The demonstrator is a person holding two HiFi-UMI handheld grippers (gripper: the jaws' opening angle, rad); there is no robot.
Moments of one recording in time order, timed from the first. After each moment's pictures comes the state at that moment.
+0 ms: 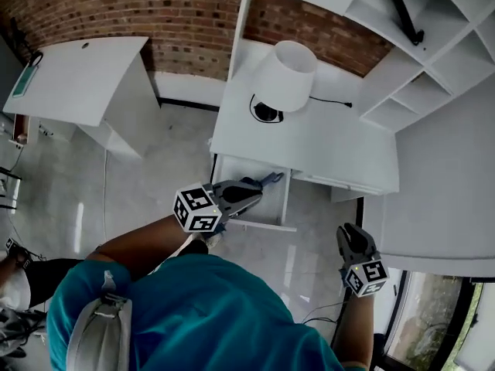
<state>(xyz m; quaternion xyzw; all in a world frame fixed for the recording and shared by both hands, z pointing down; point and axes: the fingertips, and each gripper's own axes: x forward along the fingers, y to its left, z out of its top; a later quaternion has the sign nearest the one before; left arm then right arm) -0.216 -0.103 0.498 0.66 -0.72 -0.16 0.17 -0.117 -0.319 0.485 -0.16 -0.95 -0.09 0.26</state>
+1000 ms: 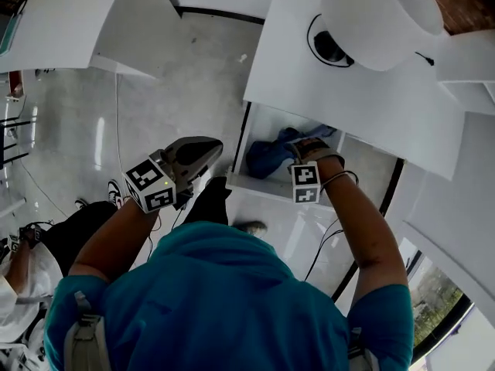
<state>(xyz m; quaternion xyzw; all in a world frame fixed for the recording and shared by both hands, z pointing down) -0.316 0.056 0.639 0.50 -0.80 -0.19 0.27 -0.249 -0.124 0.852 -0.58 -0.46 -0.55 0.38</state>
